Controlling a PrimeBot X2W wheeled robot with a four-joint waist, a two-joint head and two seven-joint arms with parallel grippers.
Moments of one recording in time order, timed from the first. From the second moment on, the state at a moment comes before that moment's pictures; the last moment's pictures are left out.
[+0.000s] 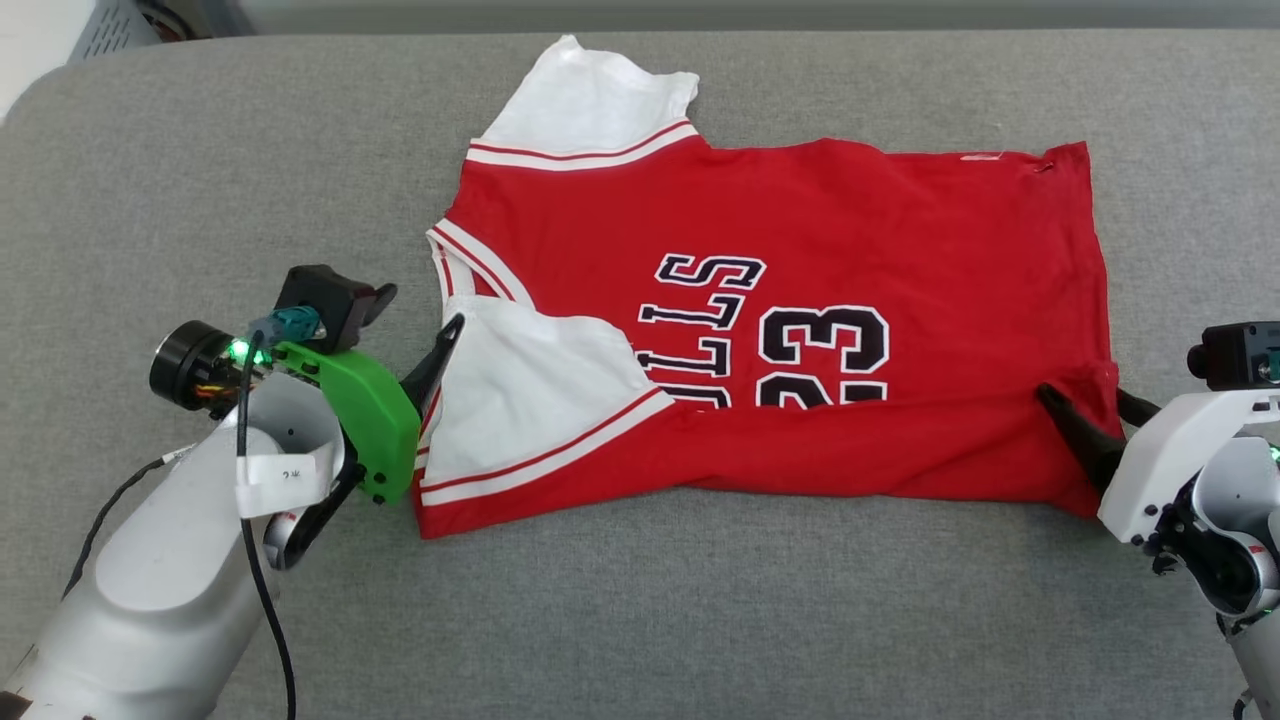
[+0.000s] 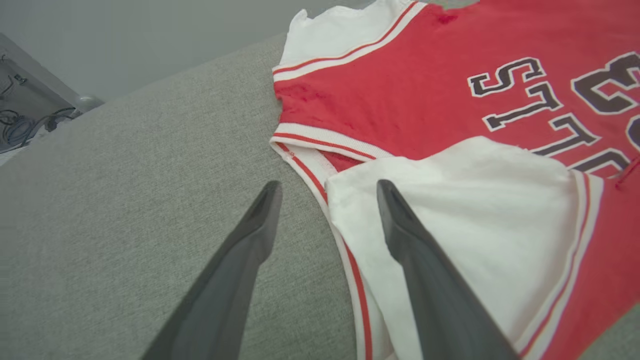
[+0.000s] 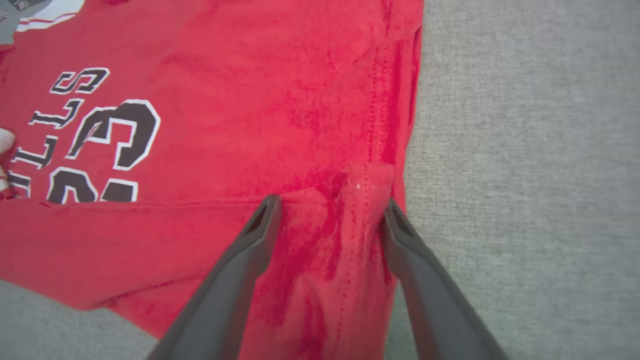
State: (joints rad) left arm -0.64 0.54 -0.68 0.42 -0.59 -0.10 0.05; right arm -0.36 -0.43 0.20 0.35 0.69 0.13 0.32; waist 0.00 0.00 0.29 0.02
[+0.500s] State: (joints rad) left arm -0.39 0.52 -0.55 0.25 -0.79 0.05 -0.02; right arm -0.20 -0.47 0.14 0.19 0.52 0.13 0.39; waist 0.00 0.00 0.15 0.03
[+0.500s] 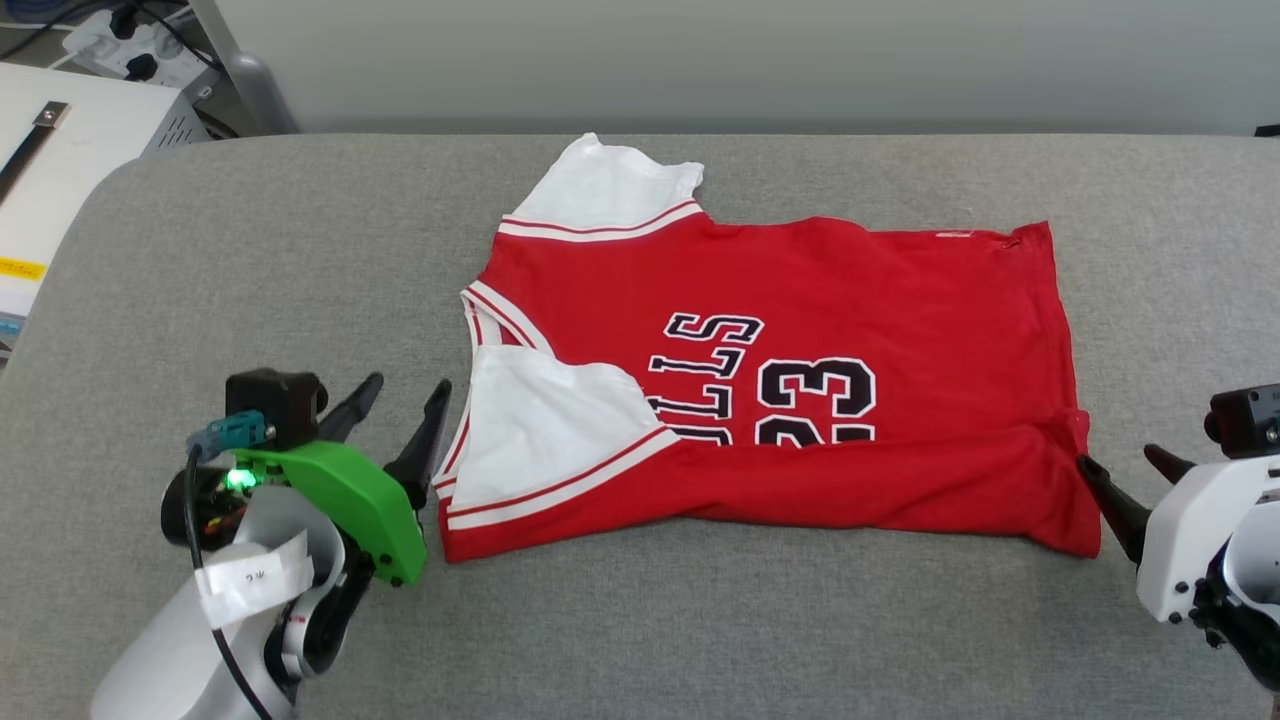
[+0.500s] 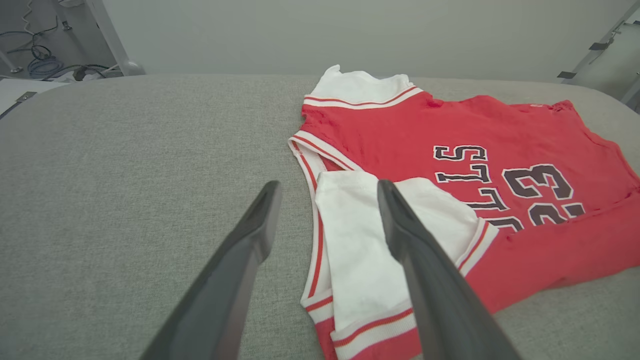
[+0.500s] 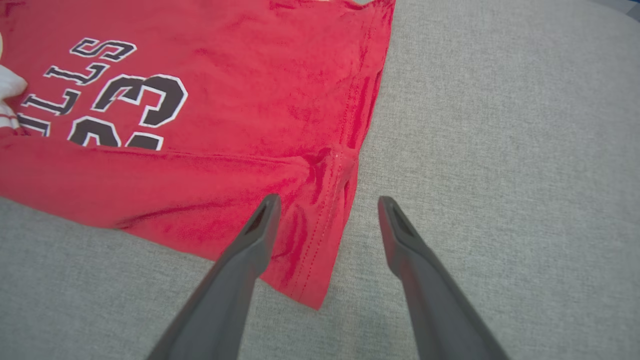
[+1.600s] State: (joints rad) left arm -0.26 0.55 -0.59 0.20 -0.85 0.22 0.19; right arm -0.04 -0.23 -0.09 -0.15 0.41 0.13 0.68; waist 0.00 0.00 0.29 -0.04
